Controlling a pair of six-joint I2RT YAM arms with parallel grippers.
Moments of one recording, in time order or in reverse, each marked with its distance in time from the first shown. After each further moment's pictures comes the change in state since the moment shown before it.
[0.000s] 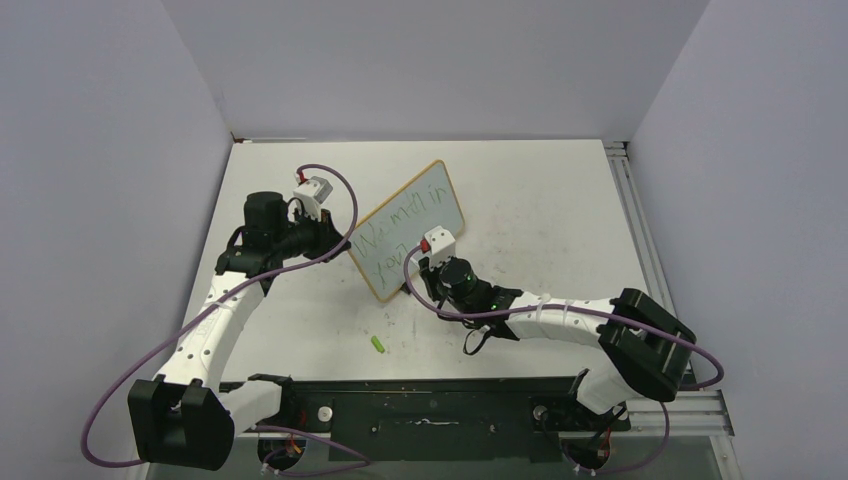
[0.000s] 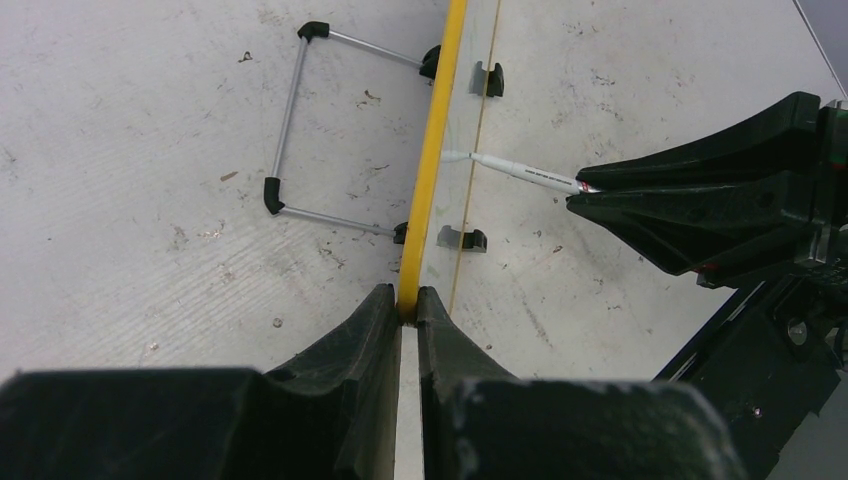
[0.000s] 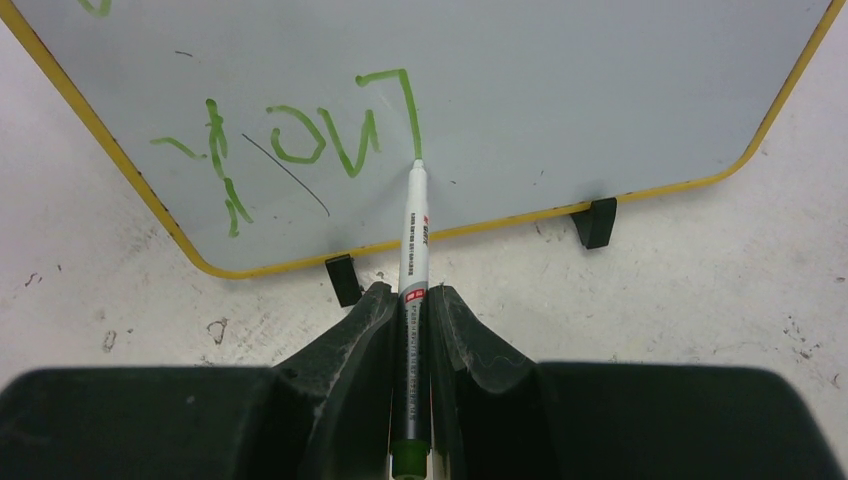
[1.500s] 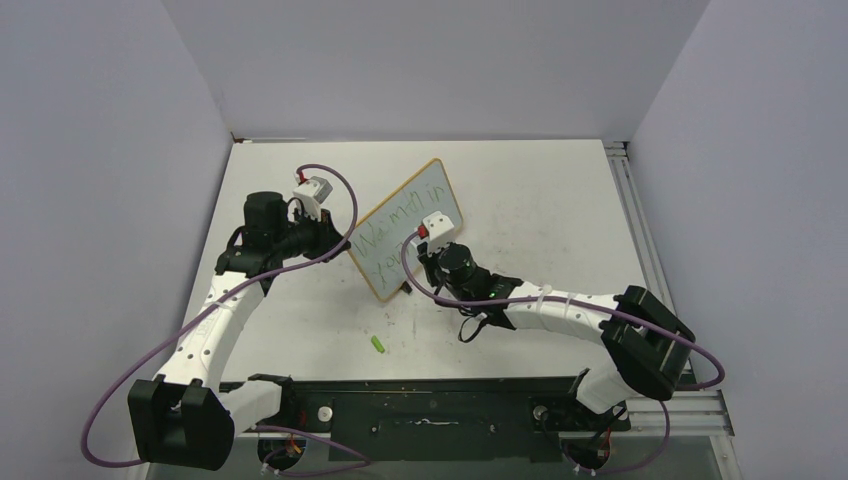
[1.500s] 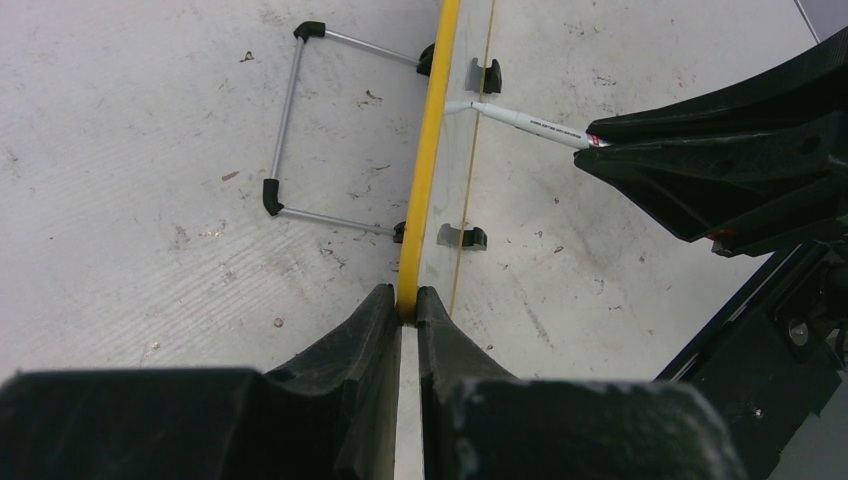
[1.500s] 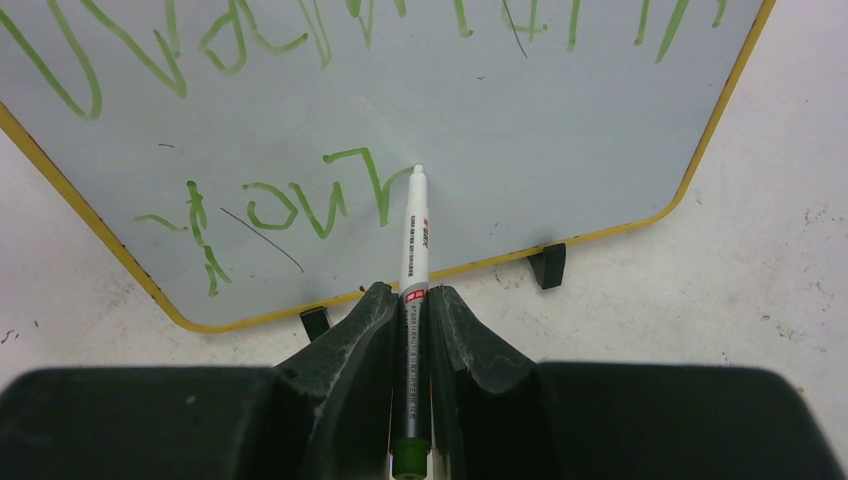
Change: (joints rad) left arm 0.000 0.000 0.000 0.000 -0.001 0.000; right arm -0.032 0.010 0.089 -0.048 0.016 -0.053
